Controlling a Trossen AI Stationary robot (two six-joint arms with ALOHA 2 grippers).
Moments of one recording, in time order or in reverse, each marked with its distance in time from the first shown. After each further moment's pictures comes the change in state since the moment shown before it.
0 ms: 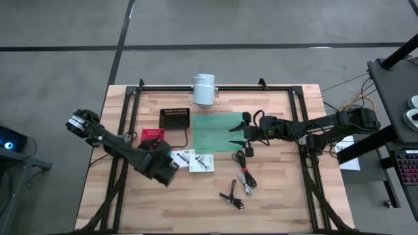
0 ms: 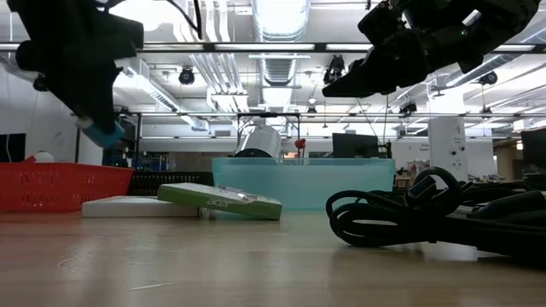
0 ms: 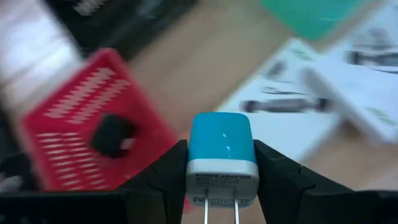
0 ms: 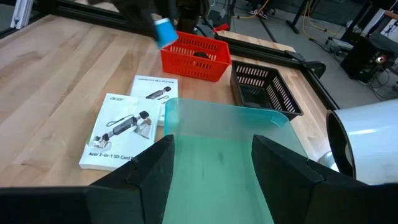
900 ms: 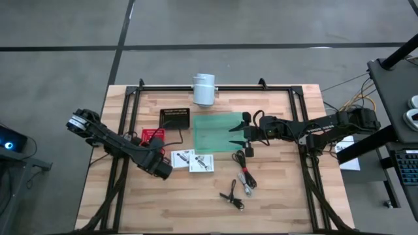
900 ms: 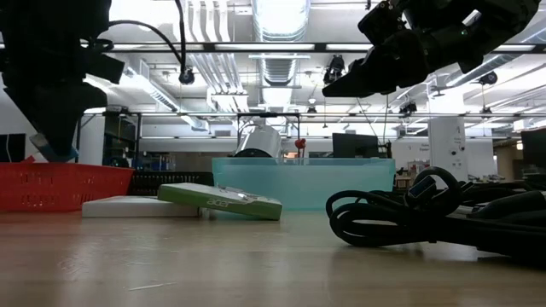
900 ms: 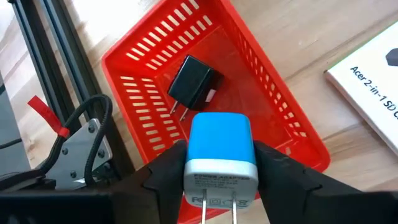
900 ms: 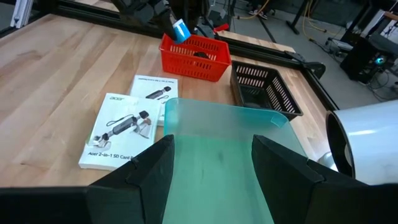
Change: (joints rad) left arm 0.047 0.003 -0.095 -0.163 0.158 -0.070; right arm 0.000 0.000 0.000 0.000 0.000 -0.007
